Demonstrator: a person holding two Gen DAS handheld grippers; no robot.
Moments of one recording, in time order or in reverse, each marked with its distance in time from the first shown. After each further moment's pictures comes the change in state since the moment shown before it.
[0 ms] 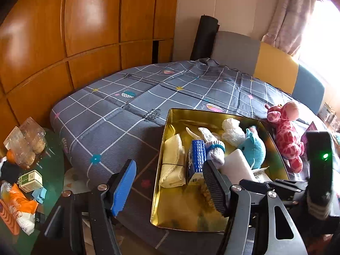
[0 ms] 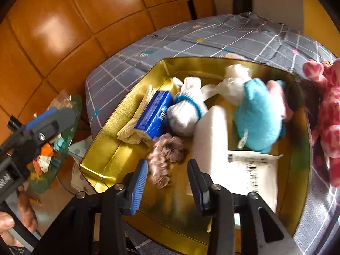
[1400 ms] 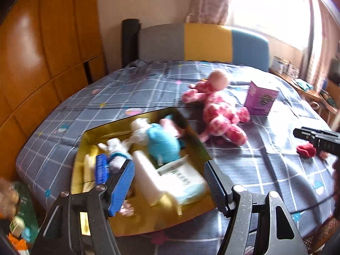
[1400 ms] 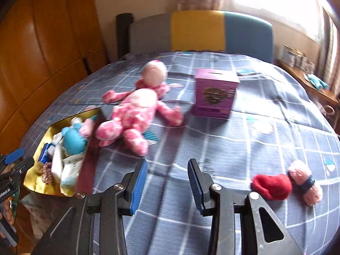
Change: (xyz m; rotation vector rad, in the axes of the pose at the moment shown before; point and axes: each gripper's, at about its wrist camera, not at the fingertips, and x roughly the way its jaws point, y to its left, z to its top) left arm -0.026 -0.164 -0.014 0.379 -0.011 -0.242; right arm -0.228 -0.184 -0.116 0.369 -0.305 -0.508
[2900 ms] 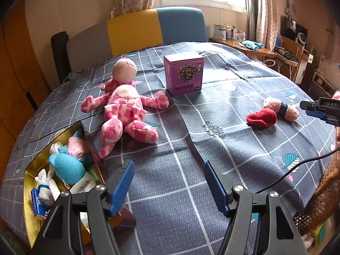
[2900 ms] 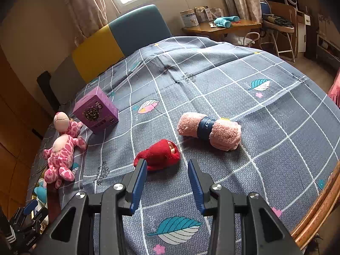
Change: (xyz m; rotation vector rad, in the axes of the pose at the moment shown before) left arm 0.032 -0.158 0.005 0.295 0.073 -0.238; right arm -0.074 -0.200 -0.073 0.560 -0.050 -0.172
